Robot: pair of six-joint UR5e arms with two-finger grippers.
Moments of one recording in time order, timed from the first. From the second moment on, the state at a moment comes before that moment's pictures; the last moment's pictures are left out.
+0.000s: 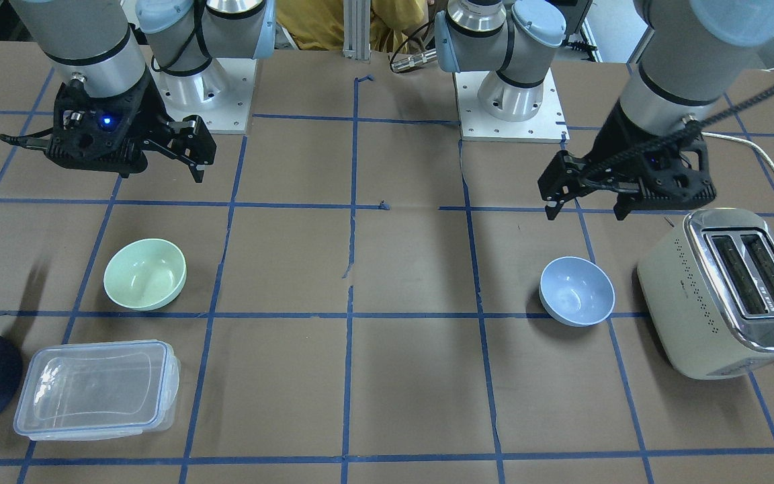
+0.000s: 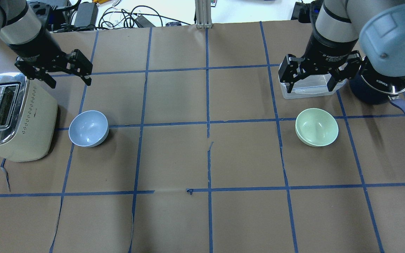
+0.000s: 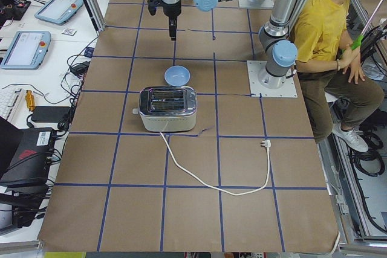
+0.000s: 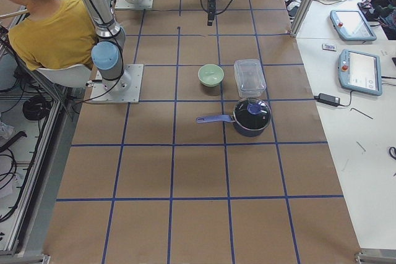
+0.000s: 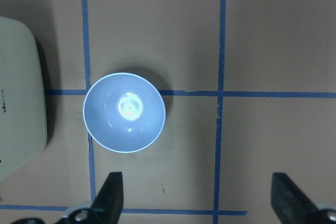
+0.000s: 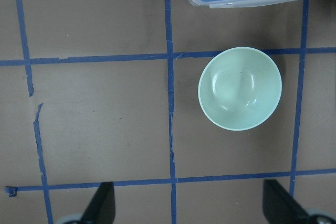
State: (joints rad) left arm -1.36 -1.65 -1.62 -1.49 1.61 0.19; right arm 1.58 -1.56 1.60 -1.57 -1.61 0.04
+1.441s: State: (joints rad) left arm -1.17 -1.85 -1.88 -1.11 1.62 0.47; right arm 1.53 -1.40 1.71 -1.77 -1.63 0.03
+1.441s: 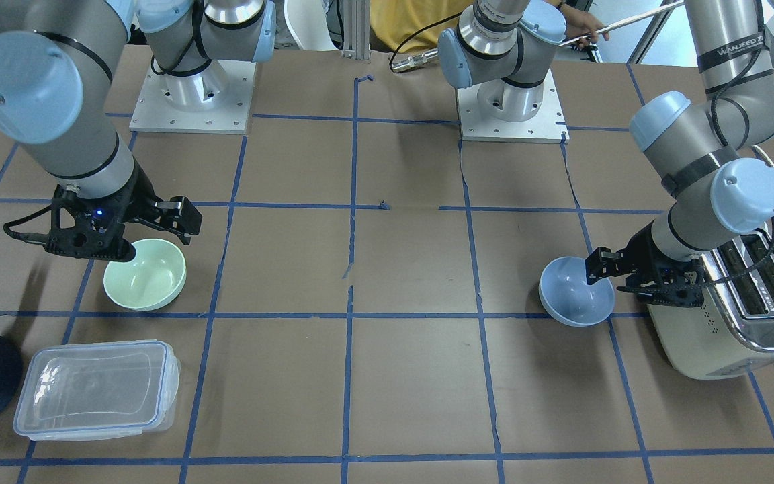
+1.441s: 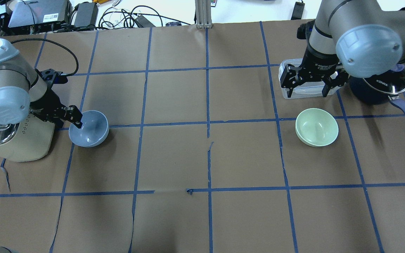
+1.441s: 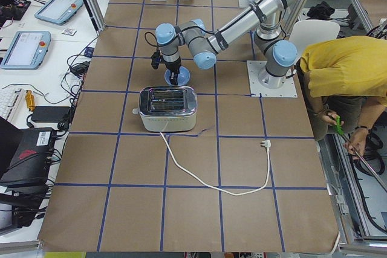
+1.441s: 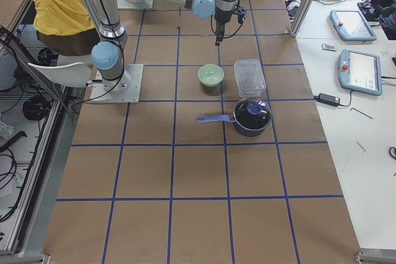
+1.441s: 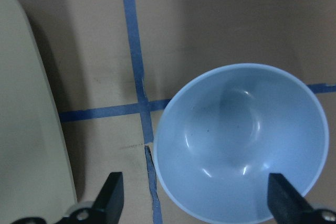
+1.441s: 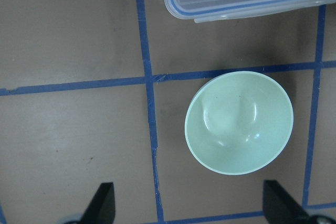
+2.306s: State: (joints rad) left arm -1.16 -1.93 -1.87 -1.10 1.60 0.46; right arm 1.51 -1.36 2.00 -2.18 -1.65 -0.05
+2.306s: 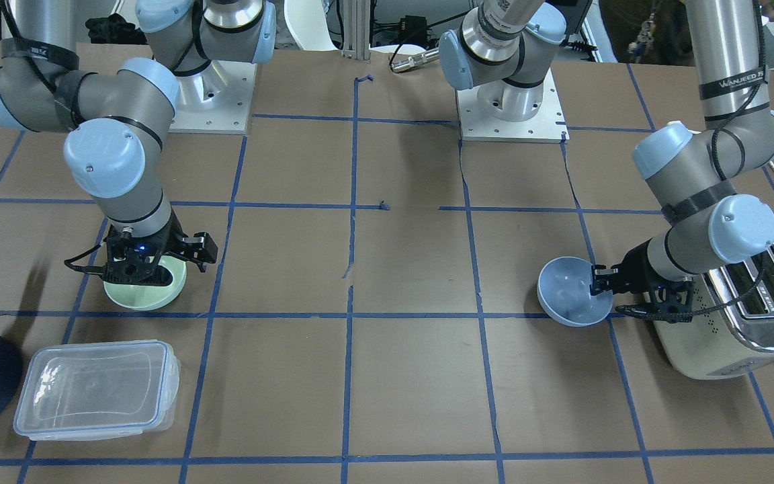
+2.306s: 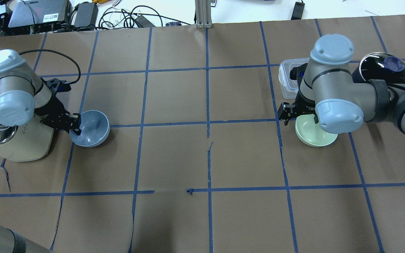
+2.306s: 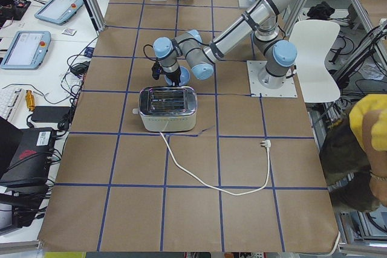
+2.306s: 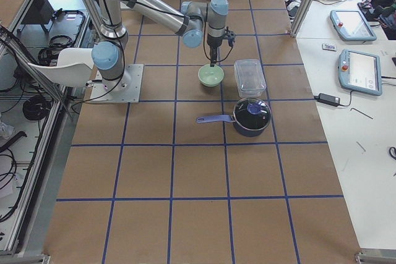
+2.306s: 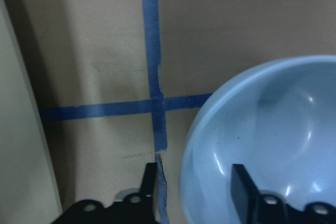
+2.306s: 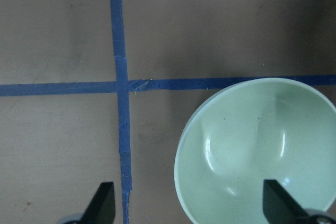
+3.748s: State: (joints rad) left arm -1.67 -1.92 -1.73 -1.20 1.41 -0.15; right arm 1.46 -1.30 2.12 -2.42 -1.70 -0.24
